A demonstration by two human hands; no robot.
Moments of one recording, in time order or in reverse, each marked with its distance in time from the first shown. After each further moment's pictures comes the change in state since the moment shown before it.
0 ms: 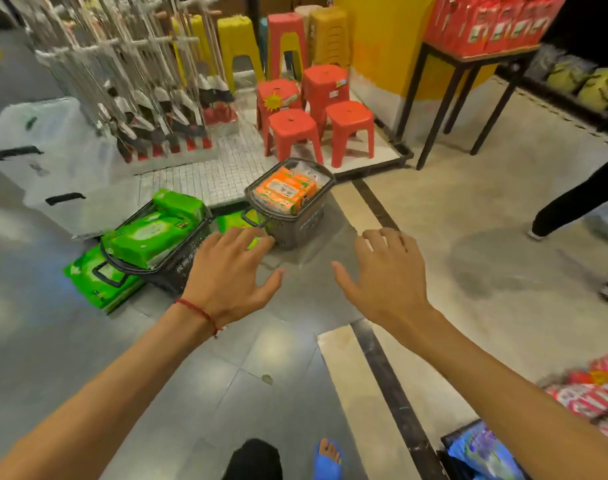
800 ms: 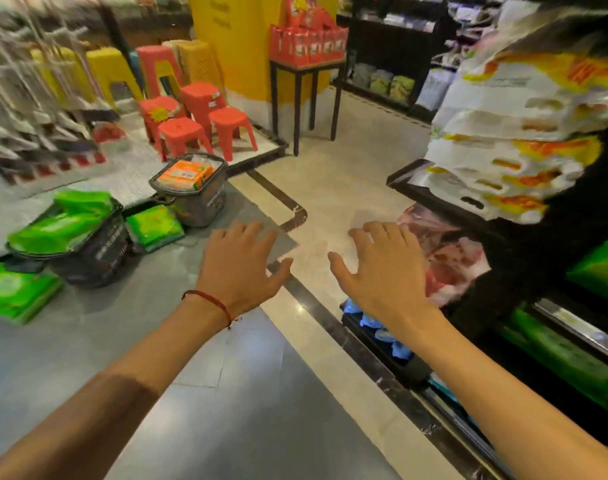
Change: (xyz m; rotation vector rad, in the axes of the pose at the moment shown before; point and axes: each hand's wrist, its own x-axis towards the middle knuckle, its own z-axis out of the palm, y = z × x) left_hand -0.422 0.284 -0.163 -0.051 0.075 0.295; right_hand -0.570 -0.046 -0.249 -0.143 0.077 0.389
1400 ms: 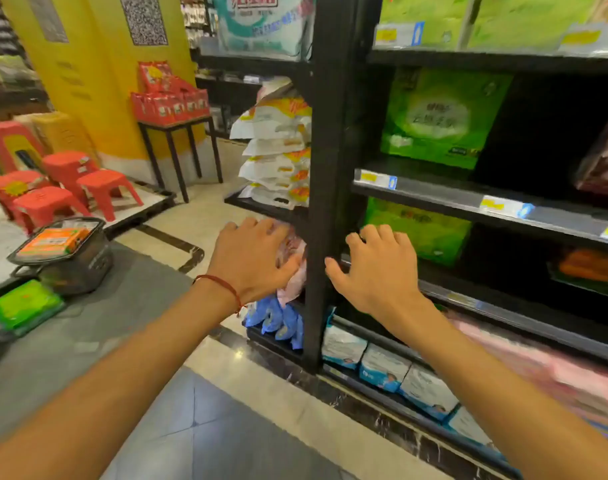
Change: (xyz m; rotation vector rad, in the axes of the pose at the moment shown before) left_hand -0.055 0.354 -0.141 -0.045 0.146 0.352; right_hand -0.259 0.240 -0.196 -0.241 -0.036 0.336
